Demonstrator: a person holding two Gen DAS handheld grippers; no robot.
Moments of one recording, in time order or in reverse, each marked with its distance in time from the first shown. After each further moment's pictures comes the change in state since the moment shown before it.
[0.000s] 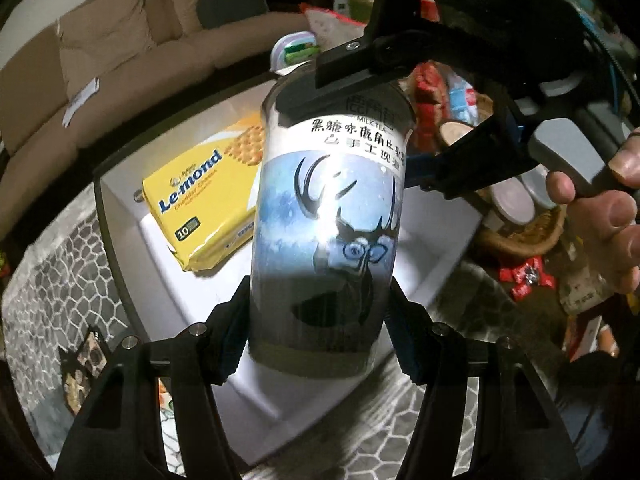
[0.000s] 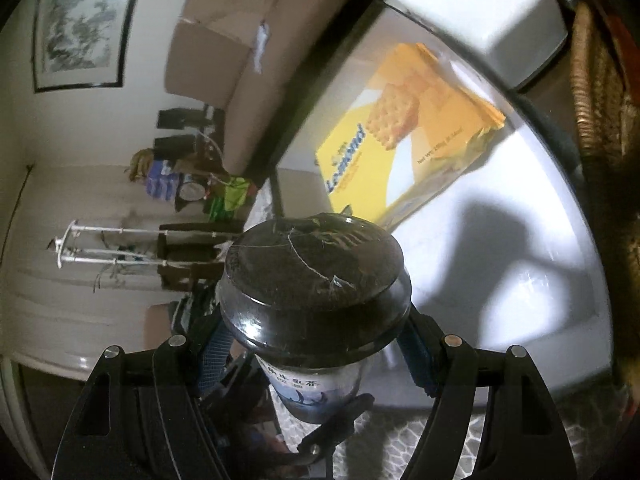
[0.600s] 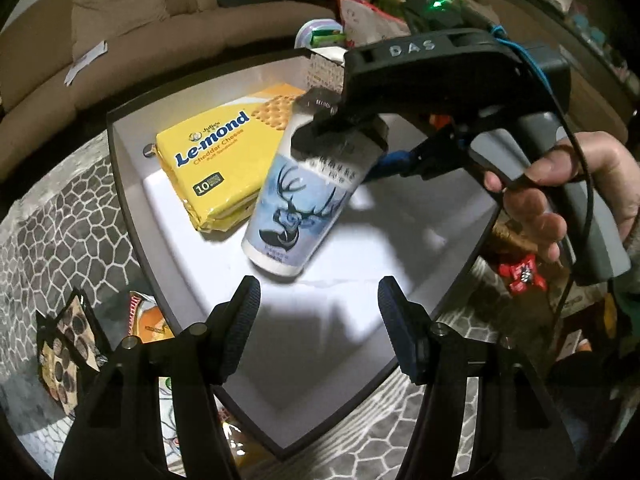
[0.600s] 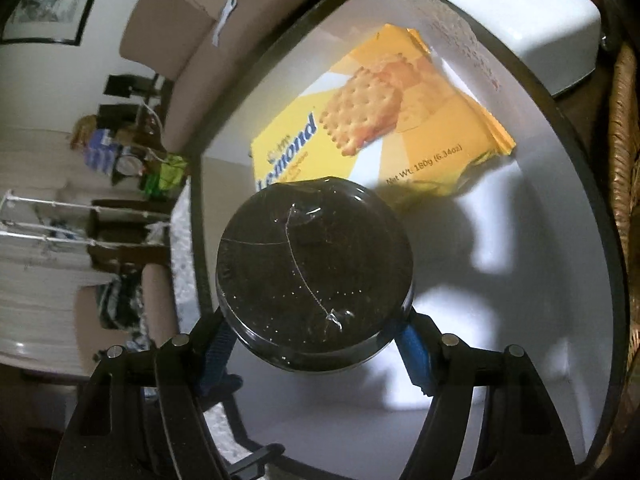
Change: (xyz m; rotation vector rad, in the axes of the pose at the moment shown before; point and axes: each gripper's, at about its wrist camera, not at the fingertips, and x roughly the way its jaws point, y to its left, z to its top) left arm -0.002 0.044 -0.029 -0.084 0.020 -0.066; right arm 0.054 -0.011 0.017 -0.103 0.073 -0.270
